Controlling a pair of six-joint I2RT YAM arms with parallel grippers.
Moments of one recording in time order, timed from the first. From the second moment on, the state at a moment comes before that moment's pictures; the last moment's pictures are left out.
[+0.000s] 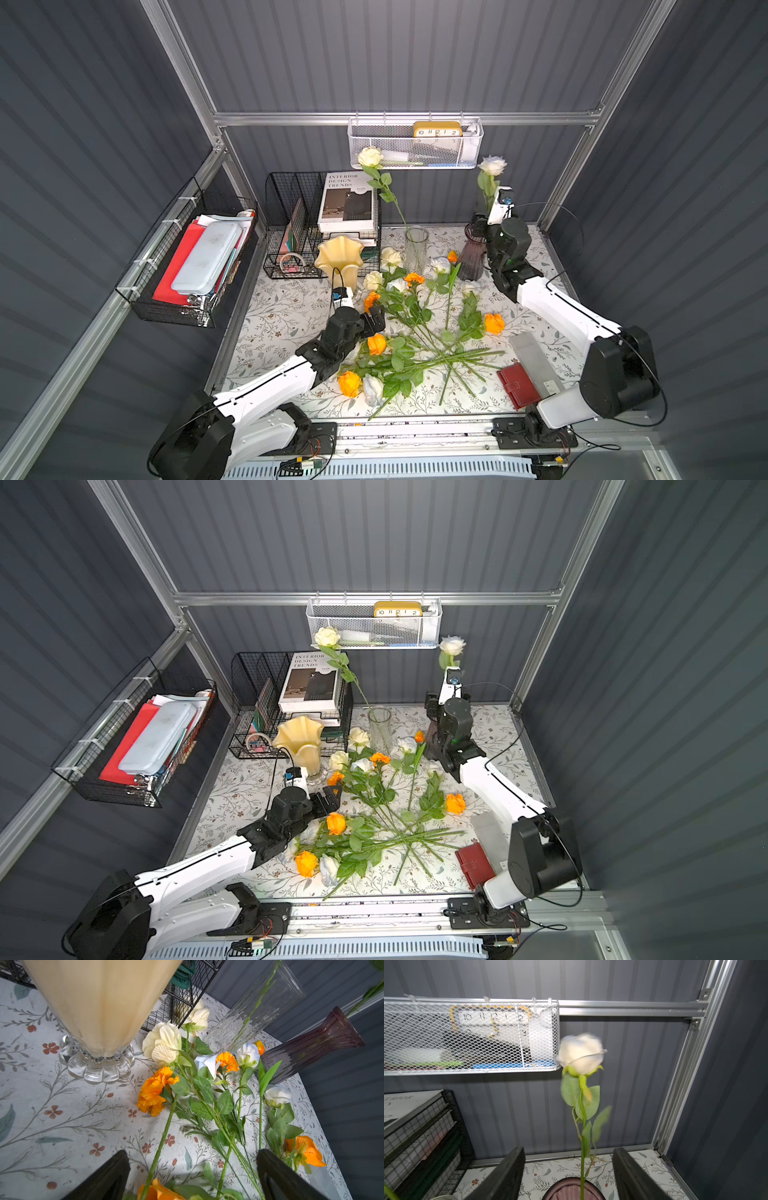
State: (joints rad) left arm -0.69 1.10 0.46 0.14 -0.19 -0.73; right arm 0.33 1.48 1.13 0.42 0.41 -0.03
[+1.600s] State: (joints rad) left arm -0.69 1.00 0.44 0.15 -0.11 -0.69; right arm 0.50 1.91 1.33 -0.68 0.22 0.65
